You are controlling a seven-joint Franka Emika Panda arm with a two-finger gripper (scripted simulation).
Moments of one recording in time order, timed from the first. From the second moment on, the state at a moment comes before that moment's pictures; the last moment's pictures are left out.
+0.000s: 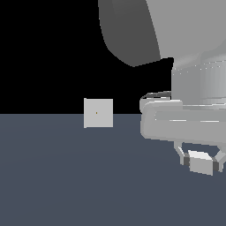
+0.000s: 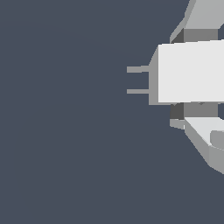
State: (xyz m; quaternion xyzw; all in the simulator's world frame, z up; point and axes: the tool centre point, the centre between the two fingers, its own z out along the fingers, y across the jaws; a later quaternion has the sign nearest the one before) arm -0.098 -0.154 0.013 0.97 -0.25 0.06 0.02
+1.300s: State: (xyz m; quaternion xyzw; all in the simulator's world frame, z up) arm 0.024 0.027 0.097 1.00 0.07 0.07 0.00
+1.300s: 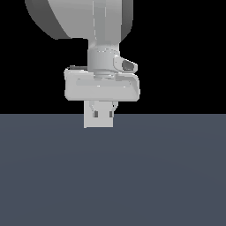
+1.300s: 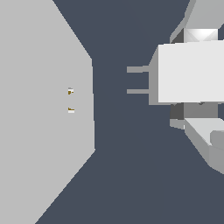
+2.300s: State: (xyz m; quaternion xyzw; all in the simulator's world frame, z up) arm 0.041 0.041 0.100 0.99 0.09 0.06 -0.01
